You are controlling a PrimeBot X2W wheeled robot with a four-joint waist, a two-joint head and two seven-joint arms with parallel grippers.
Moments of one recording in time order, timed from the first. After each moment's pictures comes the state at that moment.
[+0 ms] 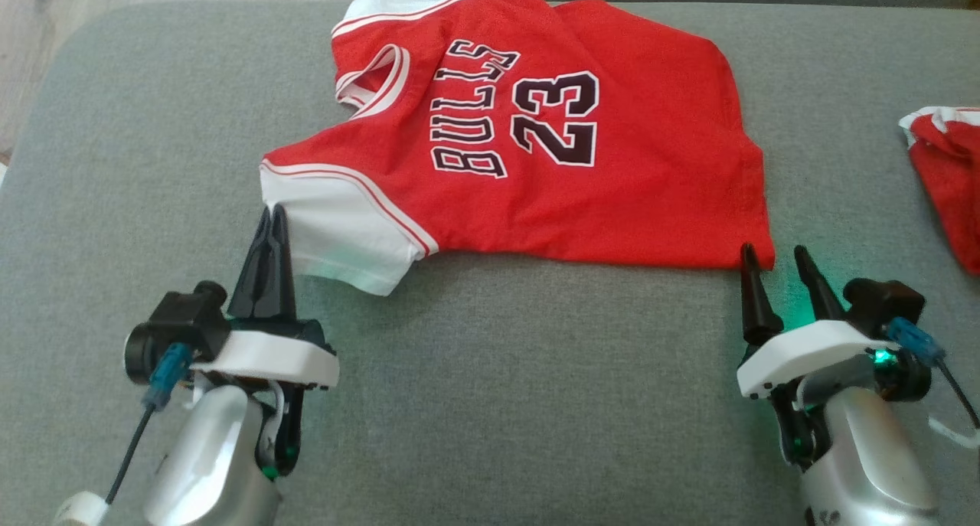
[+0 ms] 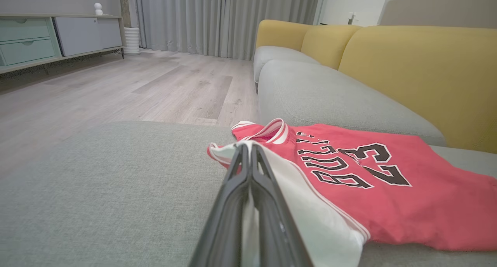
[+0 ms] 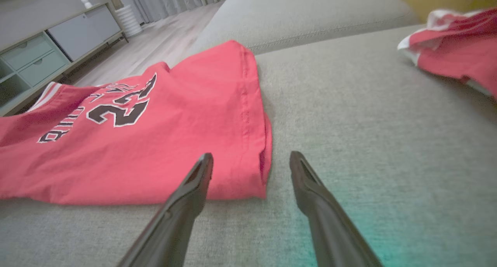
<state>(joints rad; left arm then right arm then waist) -0.33 0.15 -0.28 0.41 -0.39 0.01 -0.25 -0.29 -0.05 -0.02 0.60 0.21 0.13 -0.16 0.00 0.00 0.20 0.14</state>
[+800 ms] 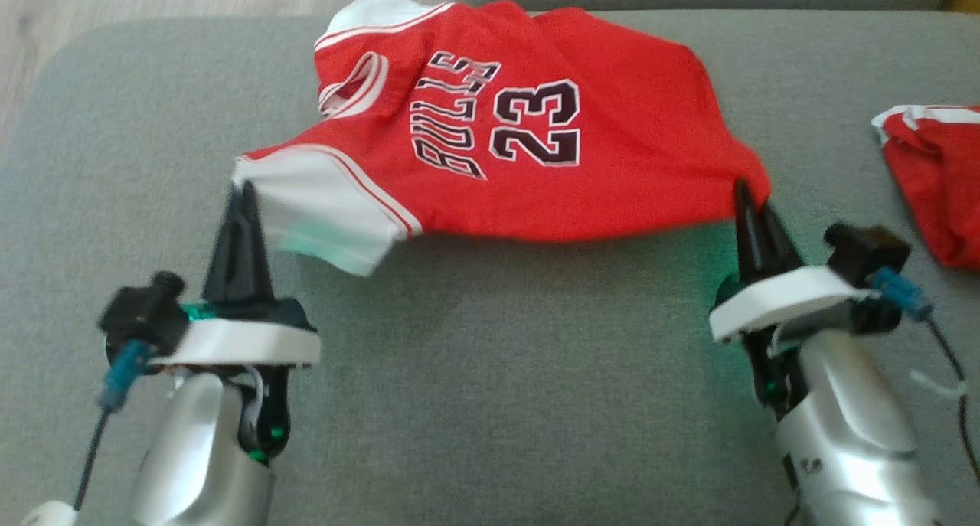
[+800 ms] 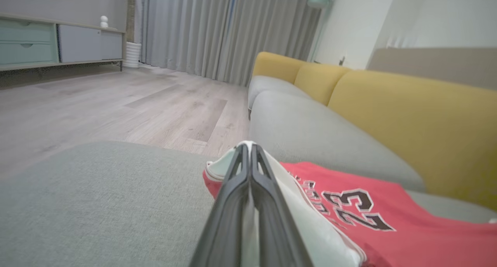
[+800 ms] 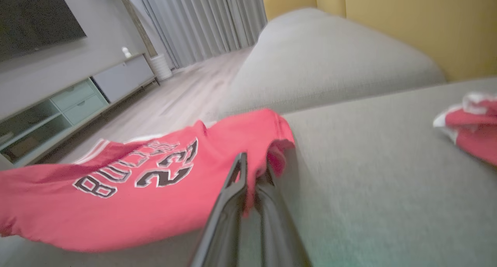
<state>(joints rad) -0.32 0.09 -0.13 0.35 -0.38 -0.07 -0.25 -0.42 -0.05 0.10 0.64 0.31 0.13 -0.24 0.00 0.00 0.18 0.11</state>
